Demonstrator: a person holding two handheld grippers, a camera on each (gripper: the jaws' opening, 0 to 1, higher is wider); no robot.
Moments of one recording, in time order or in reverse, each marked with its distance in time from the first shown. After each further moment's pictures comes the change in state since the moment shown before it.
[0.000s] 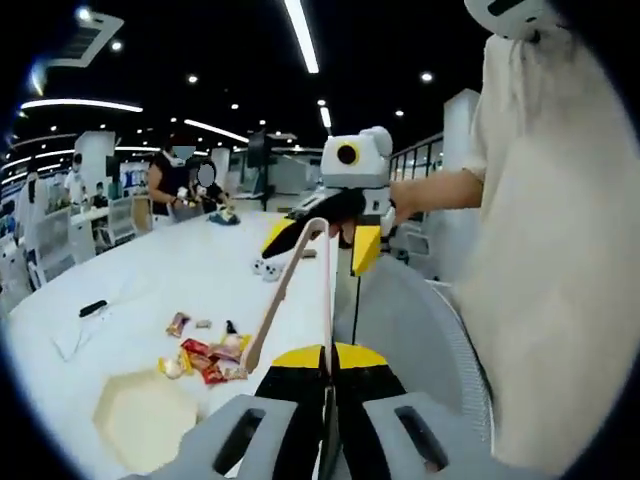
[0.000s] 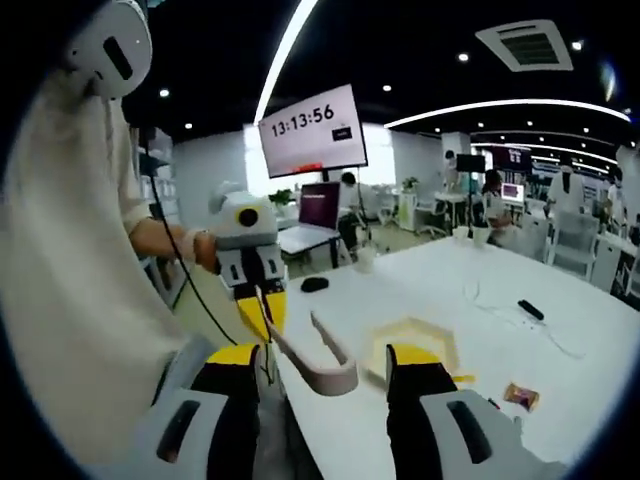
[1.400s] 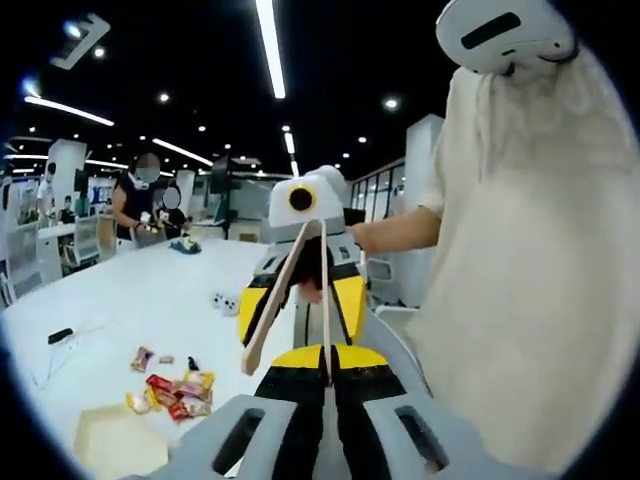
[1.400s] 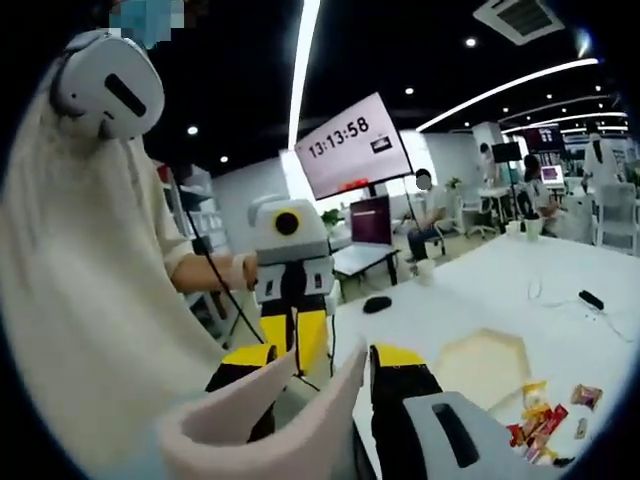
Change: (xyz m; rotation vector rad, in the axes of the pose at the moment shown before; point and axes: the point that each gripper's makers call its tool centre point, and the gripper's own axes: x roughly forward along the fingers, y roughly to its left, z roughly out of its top) left arm 0.002 -0.036 0.036 0.004 -0.104 -0.167; right arm 0.027 0.054 0.023 0.112 -0.093 0.236
